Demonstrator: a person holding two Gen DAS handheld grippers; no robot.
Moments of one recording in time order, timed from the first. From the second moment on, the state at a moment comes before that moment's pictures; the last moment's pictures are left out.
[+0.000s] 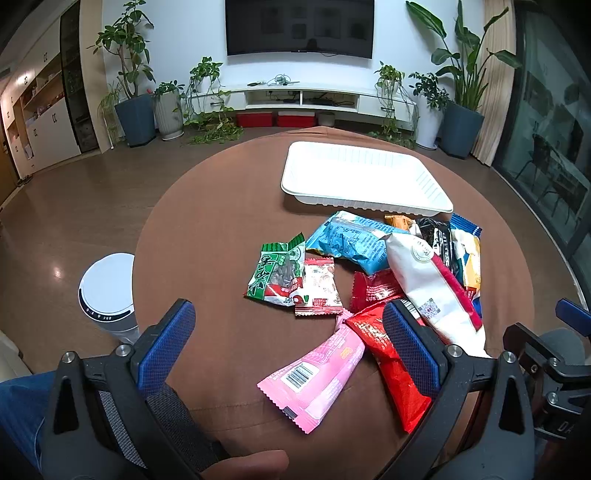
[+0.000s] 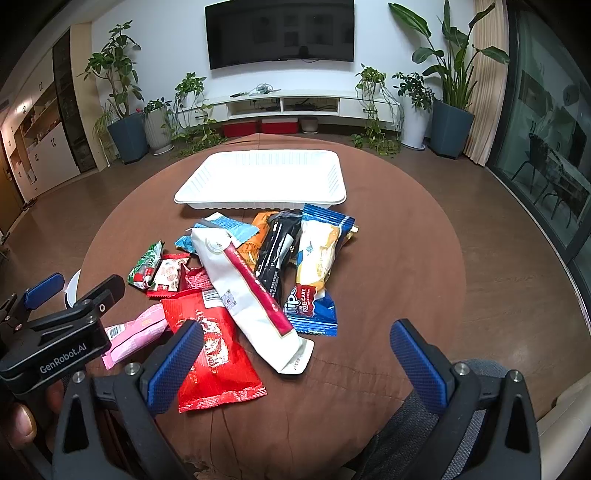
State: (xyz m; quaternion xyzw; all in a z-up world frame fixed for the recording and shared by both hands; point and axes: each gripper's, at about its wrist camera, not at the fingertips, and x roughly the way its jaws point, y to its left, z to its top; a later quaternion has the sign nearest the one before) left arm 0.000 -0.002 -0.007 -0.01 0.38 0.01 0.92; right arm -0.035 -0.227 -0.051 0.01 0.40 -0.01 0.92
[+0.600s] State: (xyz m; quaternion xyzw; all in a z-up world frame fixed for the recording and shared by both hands) left arm -0.001 -0.001 -0.008 -0.01 0.38 0.01 0.92; right arm -0.035 -0.227 -0.050 0.01 0.40 -0.01 0.92
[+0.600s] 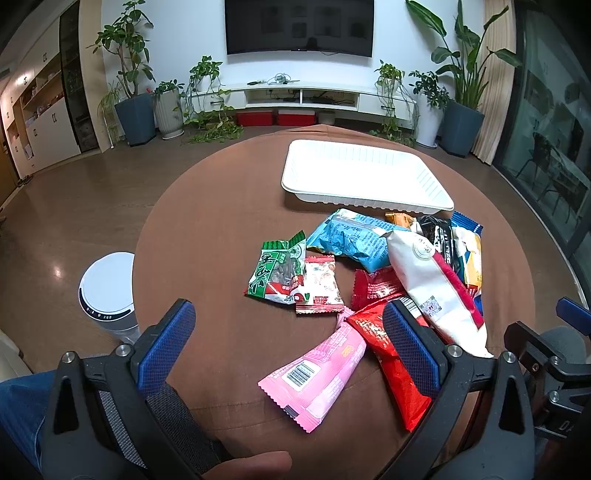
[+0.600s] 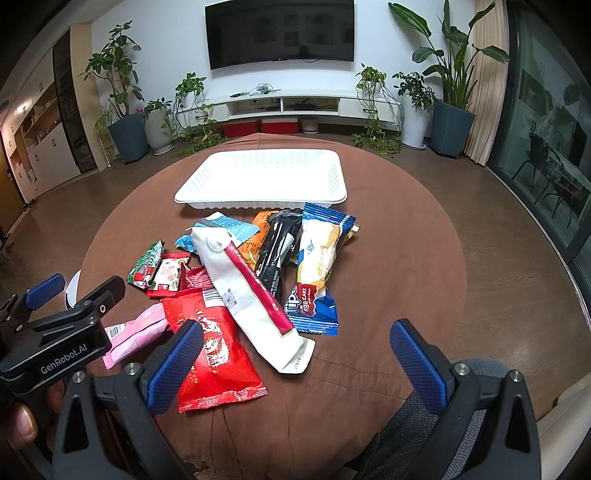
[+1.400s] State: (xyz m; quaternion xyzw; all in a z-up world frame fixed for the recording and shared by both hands) left arm 0.001 -0.001 -0.013 0.00 0.39 0.02 0.92; right arm -0.035 -0.226 -0.055 0.01 0.40 -0.01 0.92
